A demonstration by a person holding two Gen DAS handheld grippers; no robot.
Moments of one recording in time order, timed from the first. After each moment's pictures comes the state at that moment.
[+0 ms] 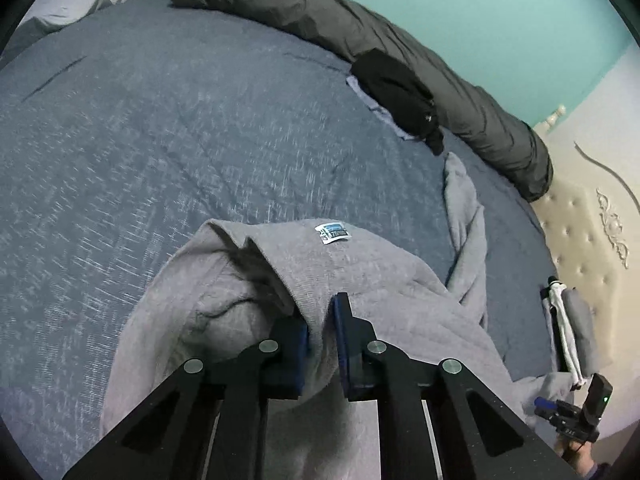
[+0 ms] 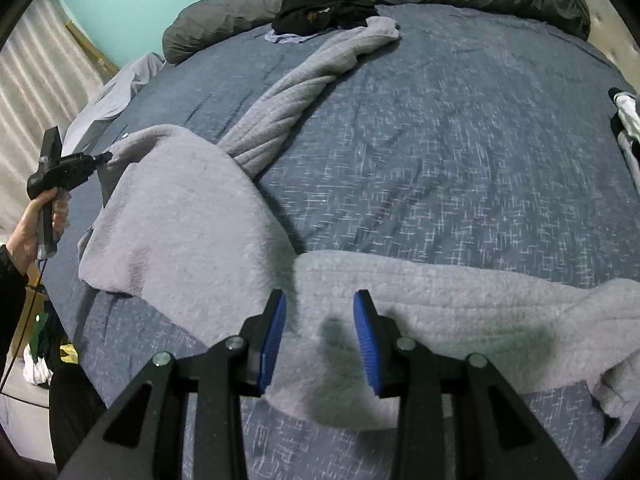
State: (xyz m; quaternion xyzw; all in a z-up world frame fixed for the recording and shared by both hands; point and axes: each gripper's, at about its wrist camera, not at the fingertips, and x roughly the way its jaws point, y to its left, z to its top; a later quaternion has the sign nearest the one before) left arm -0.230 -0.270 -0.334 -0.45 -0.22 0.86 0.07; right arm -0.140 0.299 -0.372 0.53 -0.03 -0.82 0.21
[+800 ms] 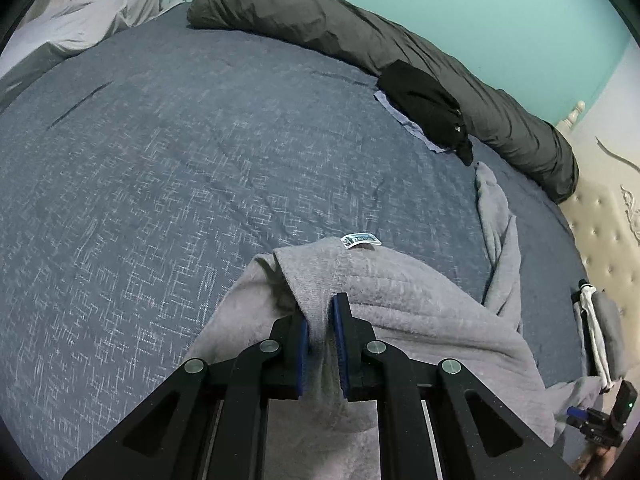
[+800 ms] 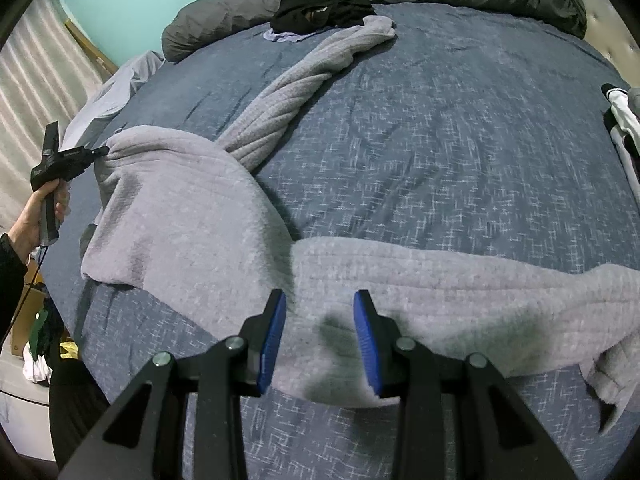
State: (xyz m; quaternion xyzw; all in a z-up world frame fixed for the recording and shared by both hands) left arm -0.247 -0.295 -0.335 -0.45 -0.19 0.87 0.03; right arm -0.132 0.306 -0.373 0.53 -0.03 -0.82 0.20
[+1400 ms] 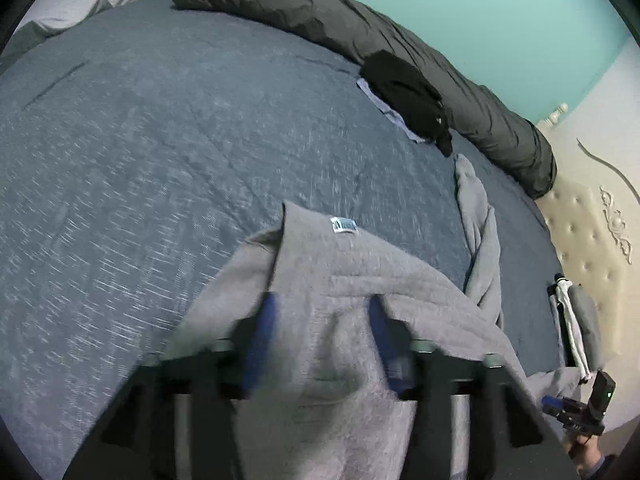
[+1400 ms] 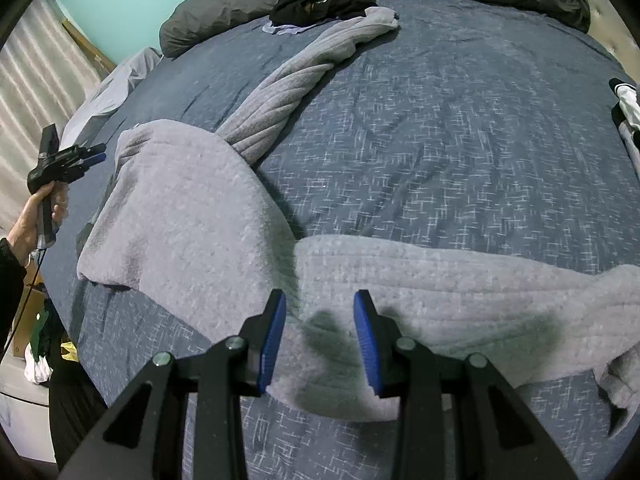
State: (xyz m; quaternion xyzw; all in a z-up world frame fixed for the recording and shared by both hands) left arm -0.249 -0.294 -0.356 -0.46 -0.22 0.86 0.08; right arm -0.138 0.295 -0.381 0.54 -0.03 -0.82 0.21
